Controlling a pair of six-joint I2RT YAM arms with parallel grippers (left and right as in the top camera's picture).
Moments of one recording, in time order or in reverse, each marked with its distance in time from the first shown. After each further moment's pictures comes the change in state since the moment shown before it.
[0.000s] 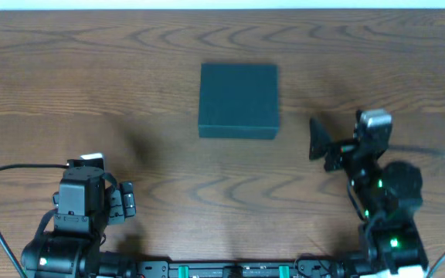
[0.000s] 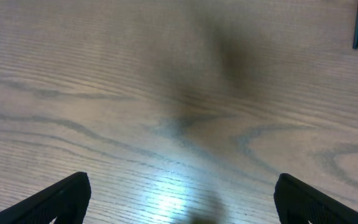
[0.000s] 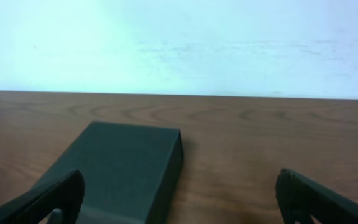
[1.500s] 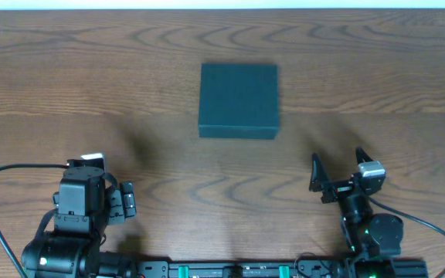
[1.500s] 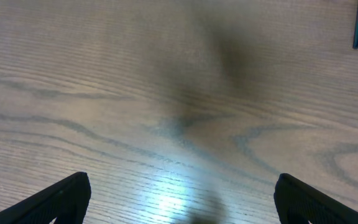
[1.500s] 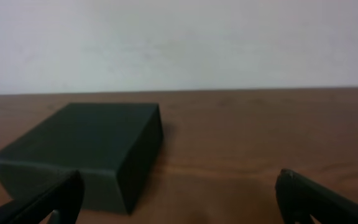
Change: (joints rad) left arm 0.000 0.000 -0.001 0.000 0.000 0.000; right arm -0.063 -0.569 -0.438 -0.029 0.031 -0.001
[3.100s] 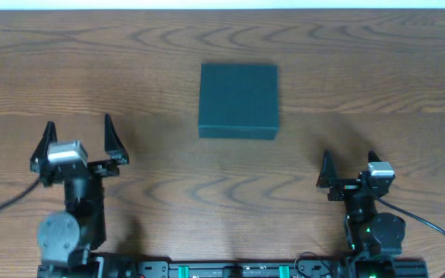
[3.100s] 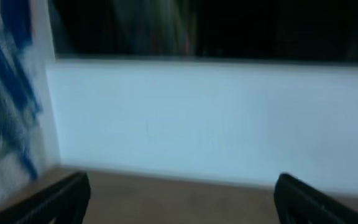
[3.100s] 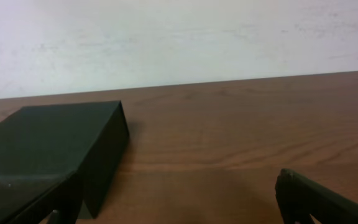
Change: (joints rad) left arm 0.004 -0.294 -0.379 1.293 -0.026 0.205; right arm -0.047 -0.002 0.000 -0.015 0.079 0.000
